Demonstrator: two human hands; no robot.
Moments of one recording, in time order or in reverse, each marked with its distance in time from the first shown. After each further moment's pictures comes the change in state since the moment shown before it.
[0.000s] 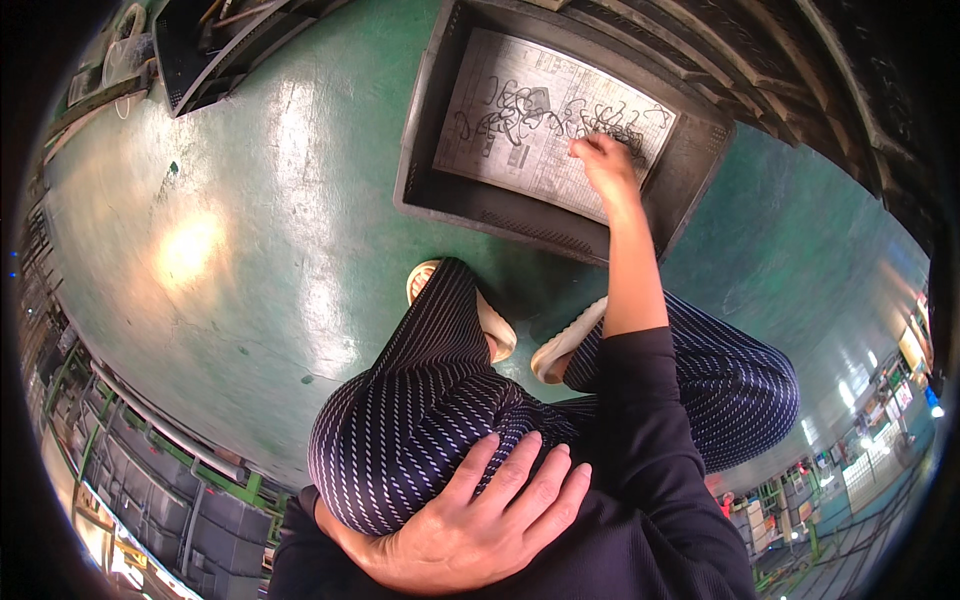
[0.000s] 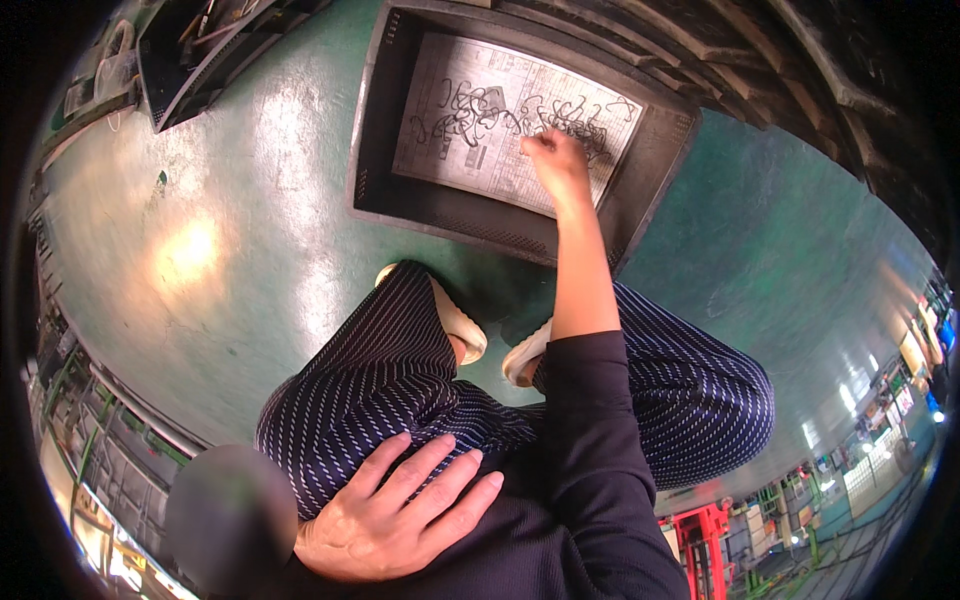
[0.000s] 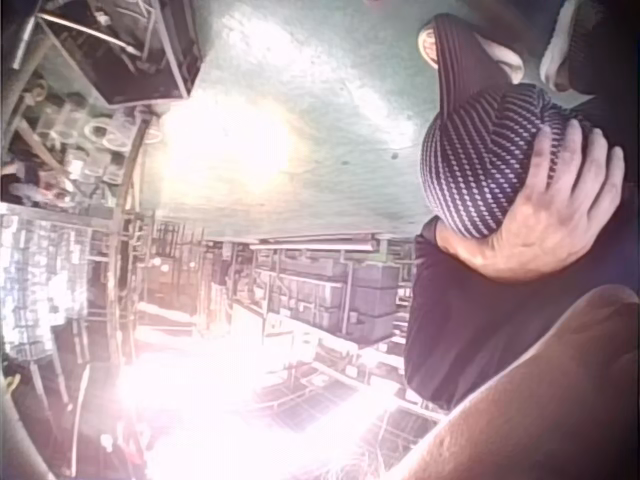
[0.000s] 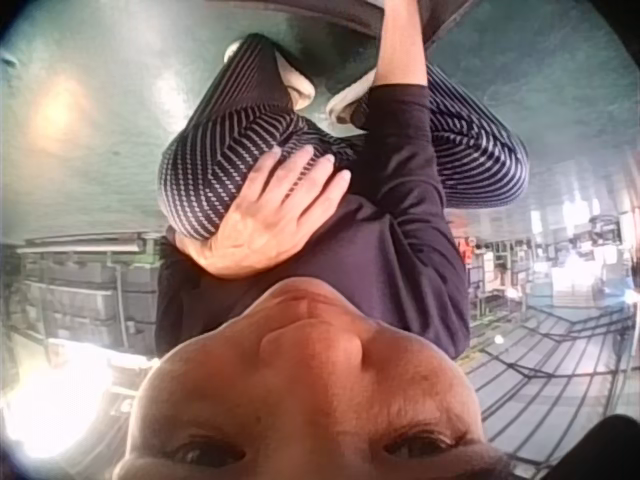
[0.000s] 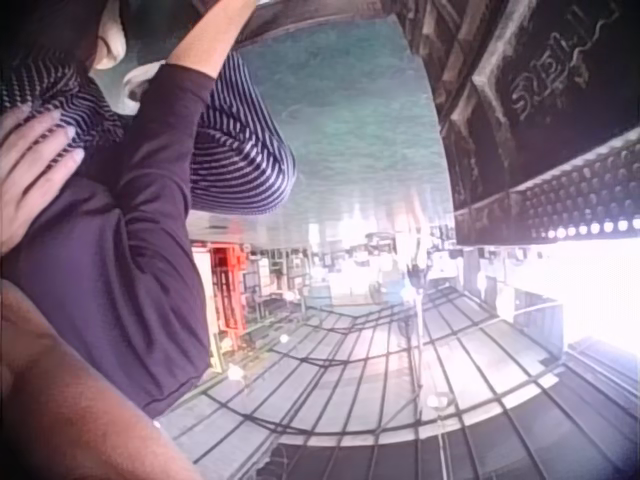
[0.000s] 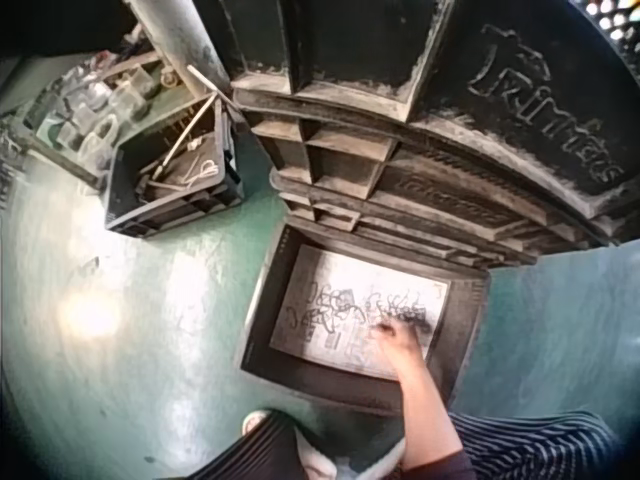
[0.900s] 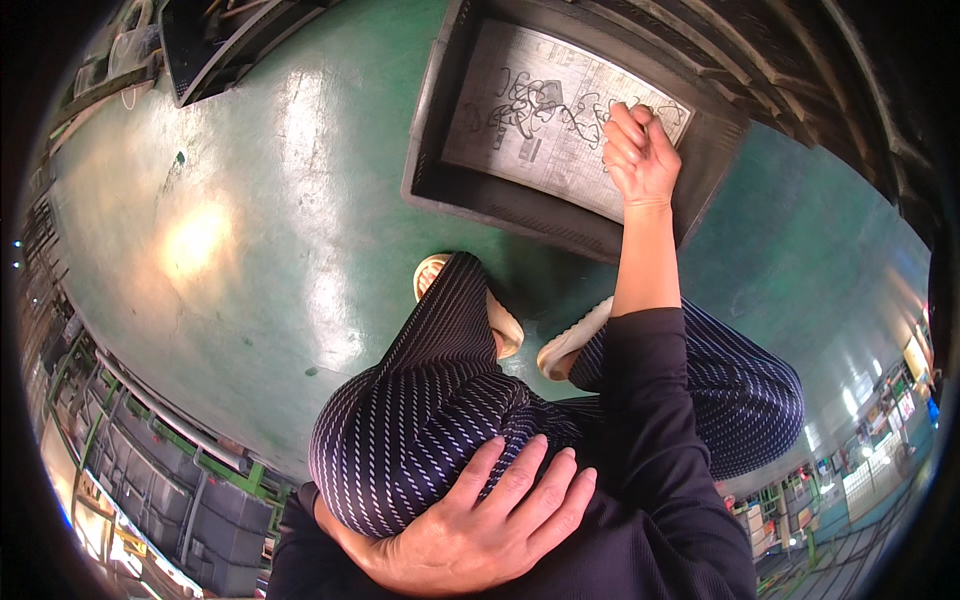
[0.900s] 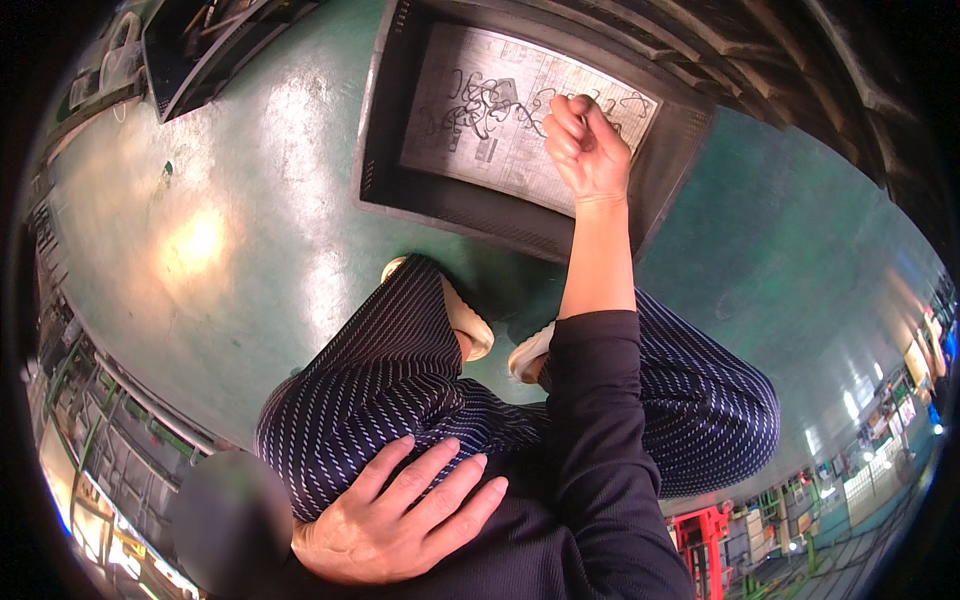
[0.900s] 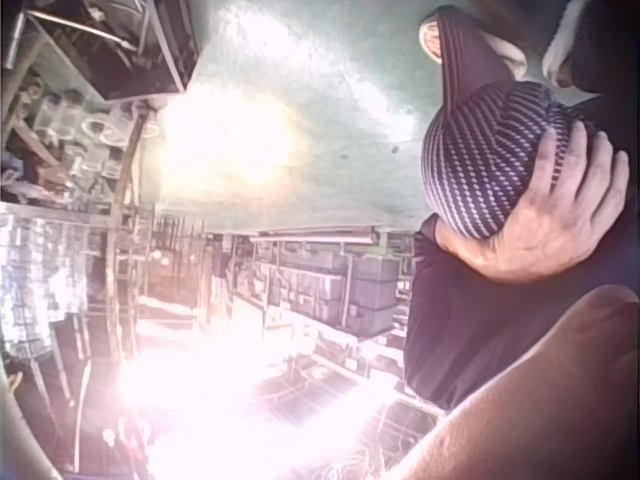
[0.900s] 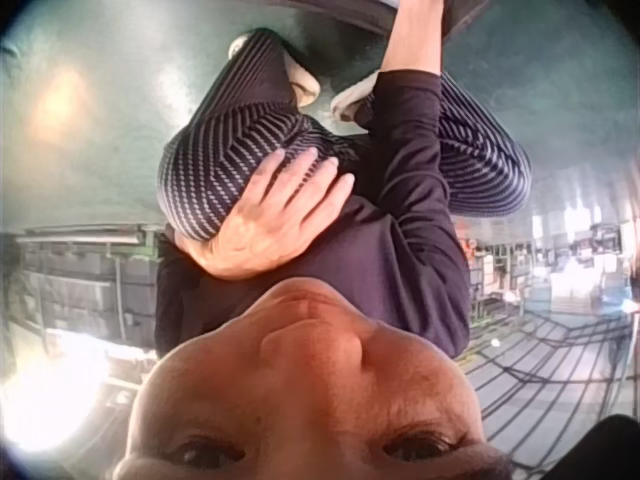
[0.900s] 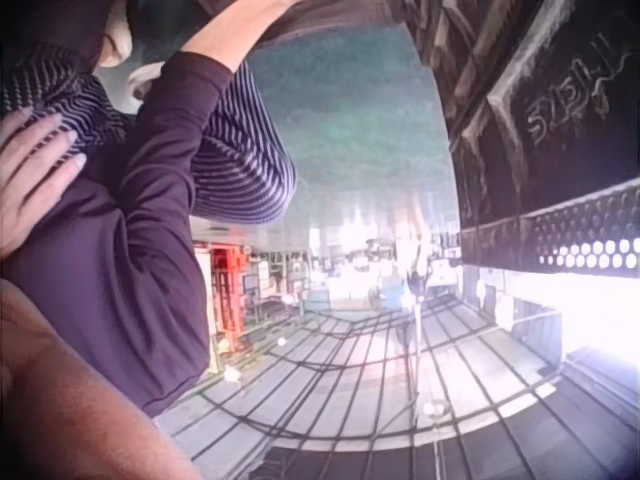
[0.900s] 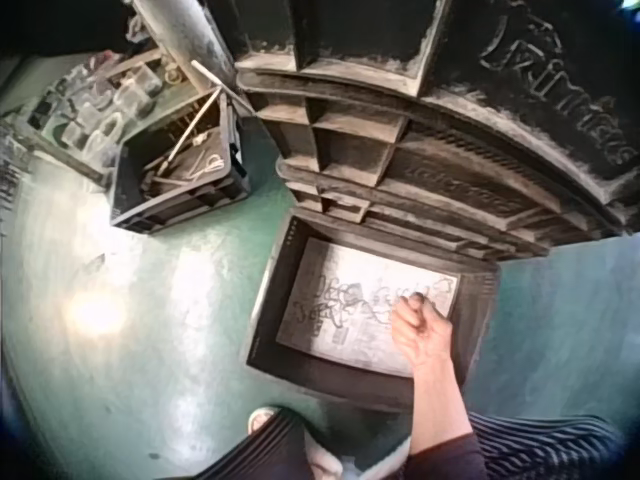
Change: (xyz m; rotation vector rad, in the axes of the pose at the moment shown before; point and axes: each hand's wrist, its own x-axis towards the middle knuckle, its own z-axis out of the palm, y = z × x) left_hand -0.010 0.007 0.019 -0.007 0.104 -0.064; right_hand -0.003 -0.024 -0.021 1.510 -0.901 -0.273
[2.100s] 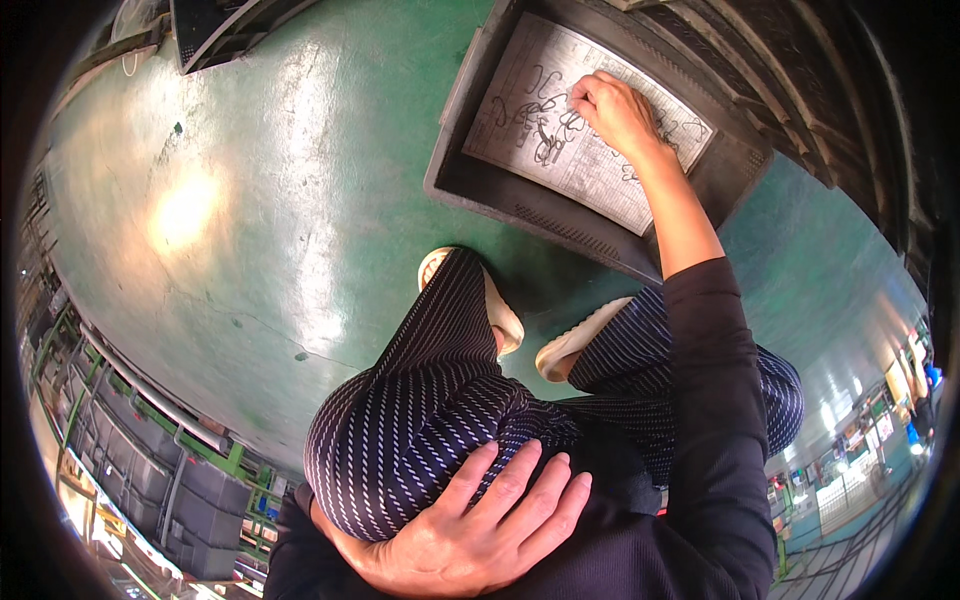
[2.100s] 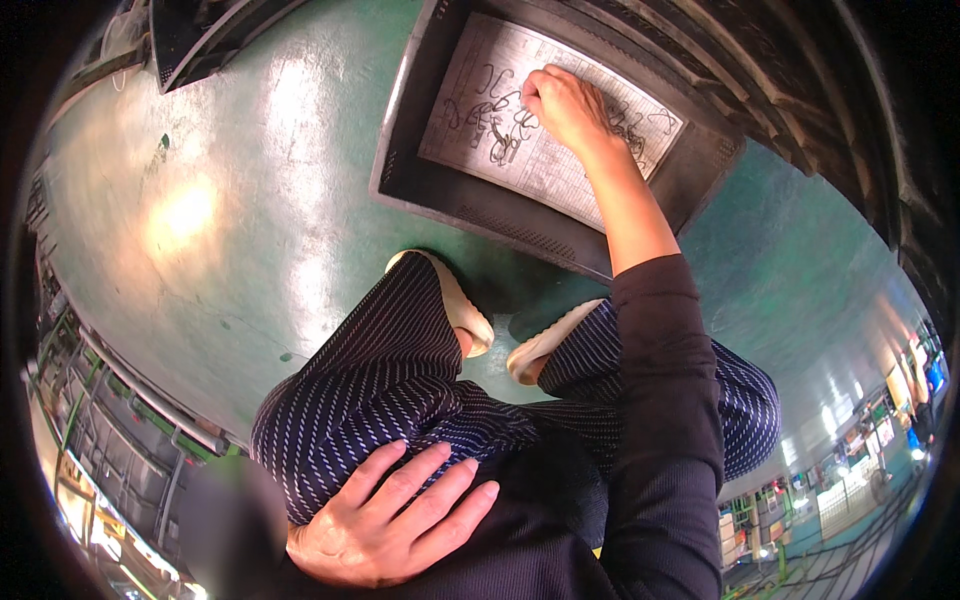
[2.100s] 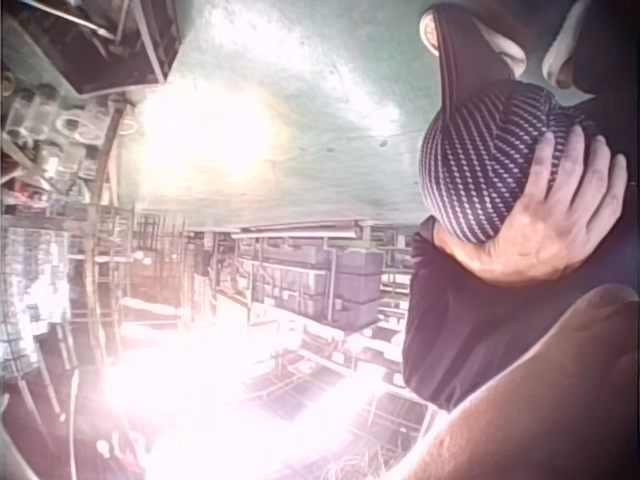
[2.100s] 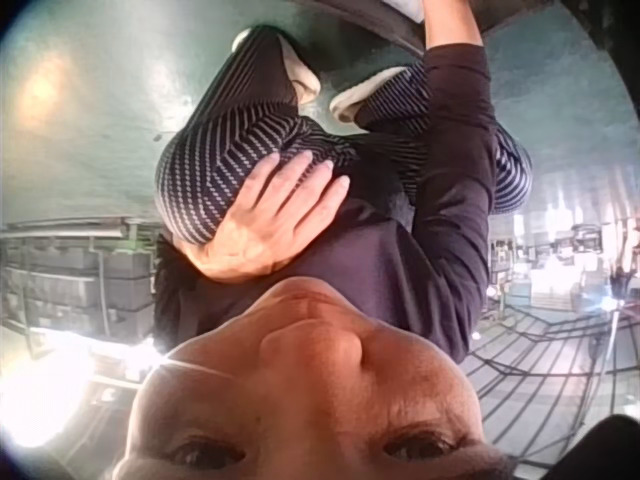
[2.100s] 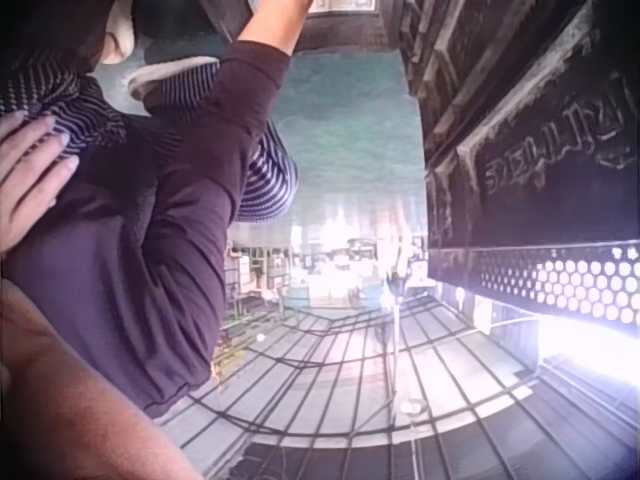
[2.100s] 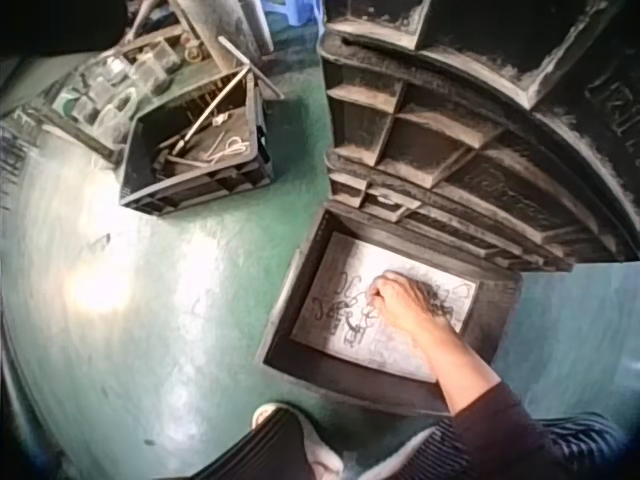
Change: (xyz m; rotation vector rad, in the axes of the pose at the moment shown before) left_hand -0.007 -0.028 -0.027 0.006 -0.140 0.026; right_hand 0.072 0.019 0.000 -2.367 0.008 0.218
